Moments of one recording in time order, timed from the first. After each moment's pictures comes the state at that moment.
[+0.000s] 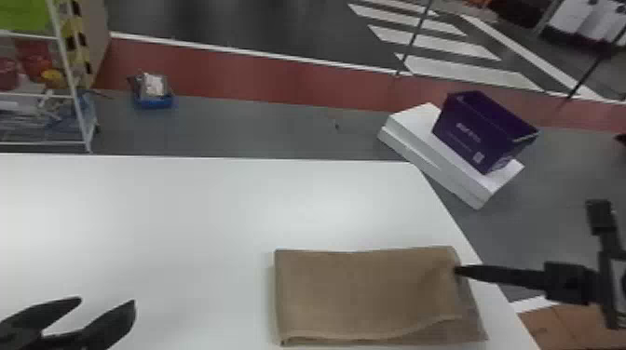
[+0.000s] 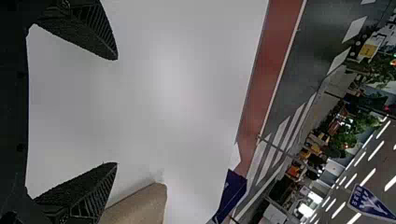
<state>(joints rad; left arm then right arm) 0.43 0.00 0.12 -2.35 0.18 1.05 -0.54 0.34 -0.67 -0.77 -1.93 -0.51 1.40 1.07</state>
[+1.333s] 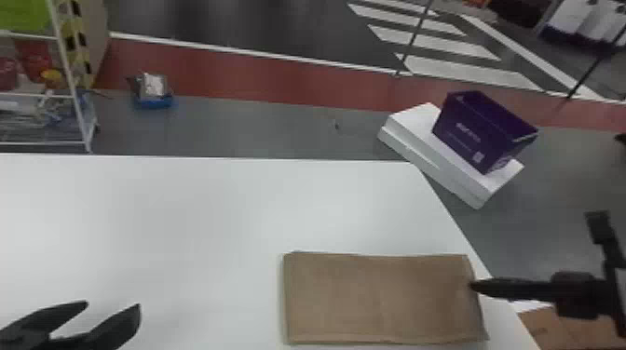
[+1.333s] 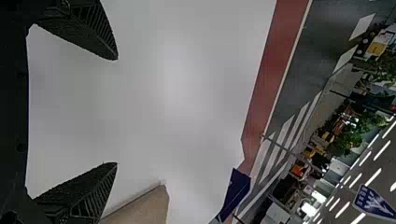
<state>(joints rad) 0.43 0.00 0.11 -2.32 0.18 1.04 -0.55 0.45 -0.71 -0.72 -1.85 -0.27 1.06 1.19</state>
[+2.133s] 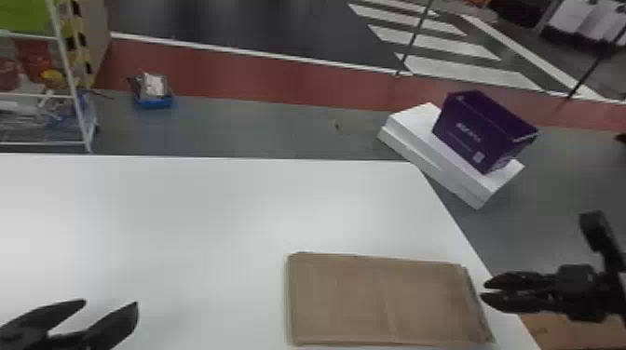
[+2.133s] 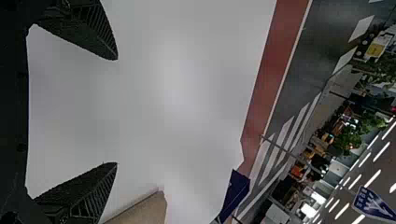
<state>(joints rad) 0.42 0.00 0.12 -2.31 0.18 1.04 -0.55 0.45 -0.73 -0.68 -1.71 0.00 0.58 1.36</state>
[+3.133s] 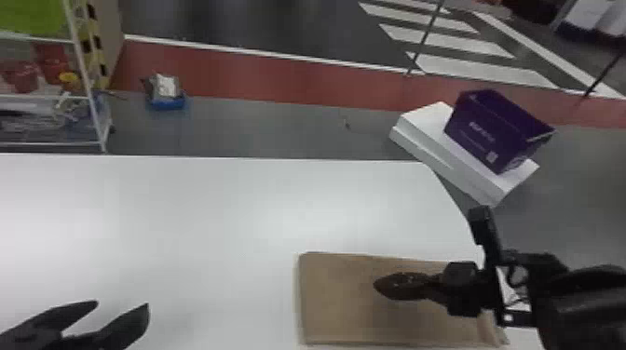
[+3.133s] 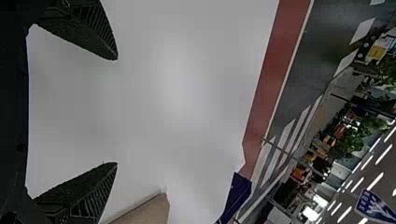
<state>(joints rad) 0.43 0.00 0.12 -2.32 0.17 1.05 -0.55 0.30 -0.51 -0.32 -1.98 -0.07 0.89 1.16</state>
